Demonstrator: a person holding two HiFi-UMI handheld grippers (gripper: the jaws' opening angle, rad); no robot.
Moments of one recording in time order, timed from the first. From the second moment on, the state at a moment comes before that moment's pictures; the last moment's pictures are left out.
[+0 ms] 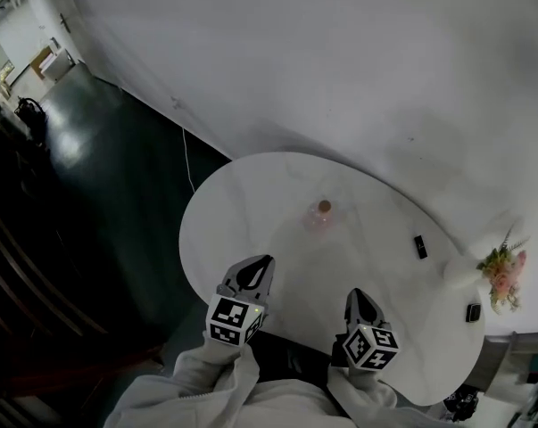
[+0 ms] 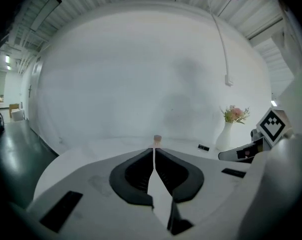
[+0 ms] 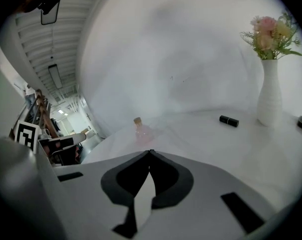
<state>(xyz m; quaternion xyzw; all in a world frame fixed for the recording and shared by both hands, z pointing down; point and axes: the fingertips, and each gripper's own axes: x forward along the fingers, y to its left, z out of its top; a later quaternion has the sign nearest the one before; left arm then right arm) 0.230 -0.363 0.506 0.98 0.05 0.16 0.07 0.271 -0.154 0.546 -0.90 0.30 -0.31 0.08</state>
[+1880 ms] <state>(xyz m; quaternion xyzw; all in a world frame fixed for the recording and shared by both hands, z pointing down) 0.442 -0.305 0.585 0.97 0.14 0.18 -0.03 0.326 -0.117 0.594 -0.92 0.16 -0.36 0.07</state>
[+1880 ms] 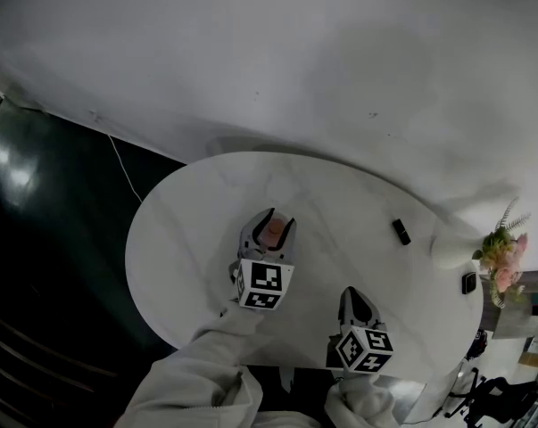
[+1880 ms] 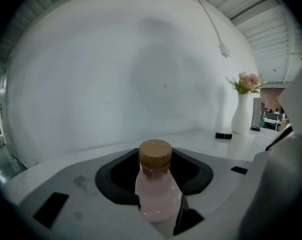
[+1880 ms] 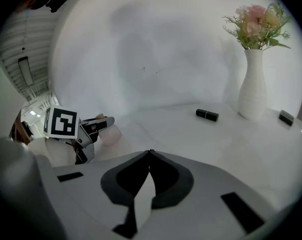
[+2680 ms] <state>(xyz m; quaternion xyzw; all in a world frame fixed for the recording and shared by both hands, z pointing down) 0.425 -0.301 0.569 0.98 0.10 0.18 -0.01 0.324 -0.086 0.591 -0.91 0.18 -0.35 0.08</state>
